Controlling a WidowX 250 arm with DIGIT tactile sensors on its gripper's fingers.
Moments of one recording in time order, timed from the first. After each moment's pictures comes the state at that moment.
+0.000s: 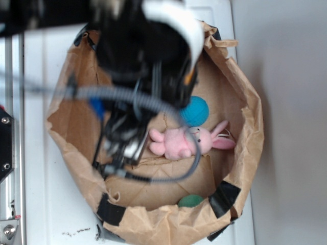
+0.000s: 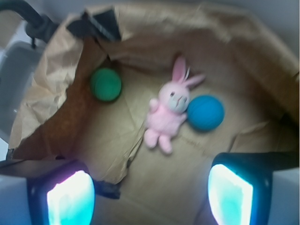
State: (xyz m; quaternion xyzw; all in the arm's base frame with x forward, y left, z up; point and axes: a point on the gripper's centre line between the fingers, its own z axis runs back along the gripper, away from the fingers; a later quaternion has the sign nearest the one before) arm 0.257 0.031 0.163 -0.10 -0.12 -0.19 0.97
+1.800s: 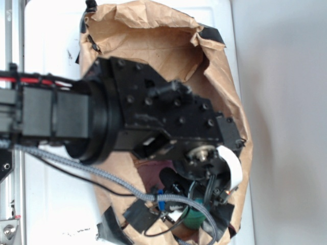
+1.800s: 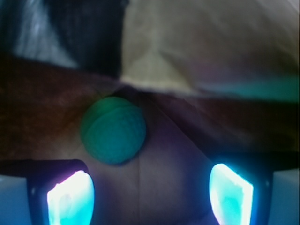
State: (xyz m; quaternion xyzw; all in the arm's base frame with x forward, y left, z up) arm 0.307 -0.074 0.071 -0.11 -0.14 -0.38 0.91
